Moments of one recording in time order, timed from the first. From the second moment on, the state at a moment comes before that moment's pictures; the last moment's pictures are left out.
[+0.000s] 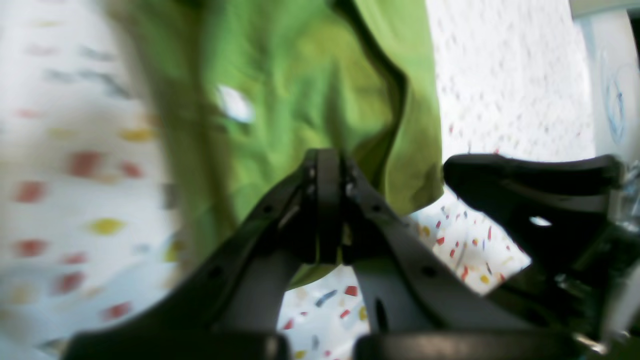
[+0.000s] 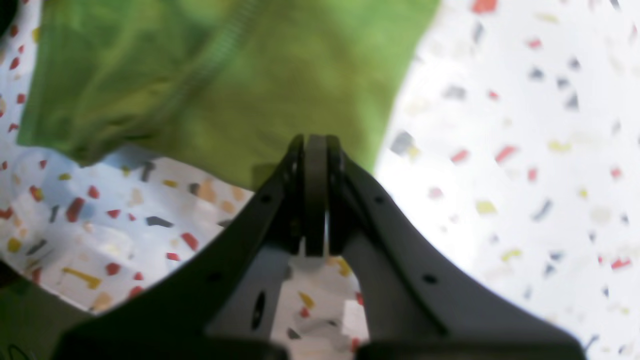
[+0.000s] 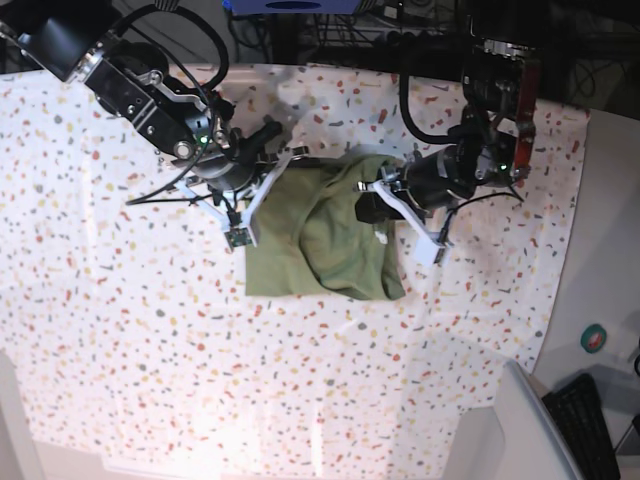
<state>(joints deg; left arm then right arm) 6.3 -10.5 2.2 83.7 -40.6 -12.9 48.2 2.2 18.5 -47.1 90.4 28.8 -26.8 -39.6</state>
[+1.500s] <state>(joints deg) 6.4 -10.7 -17.1 91.6 -42.7 -10.3 61.6 3.2 20.7 -51.9 97.7 28.8 -26.8 -39.4</state>
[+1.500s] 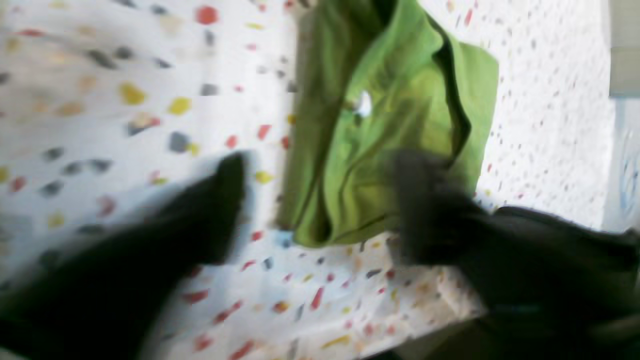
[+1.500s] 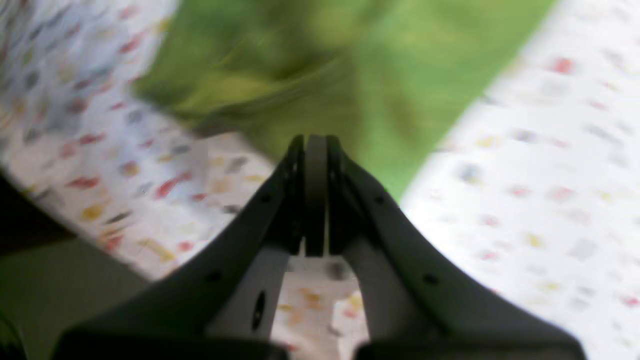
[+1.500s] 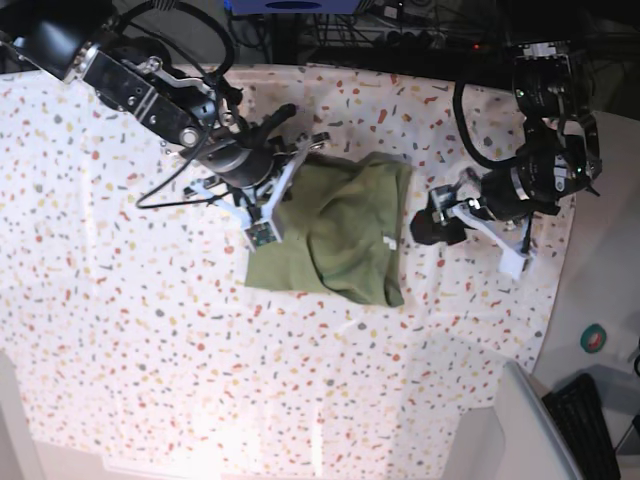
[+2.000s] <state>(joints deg) -6.0 -8.8 -1.2 63.0 -44.8 -11.0 48.5 -1.2 25.3 -41.7 101.7 29.0 -26.8 -39.2</state>
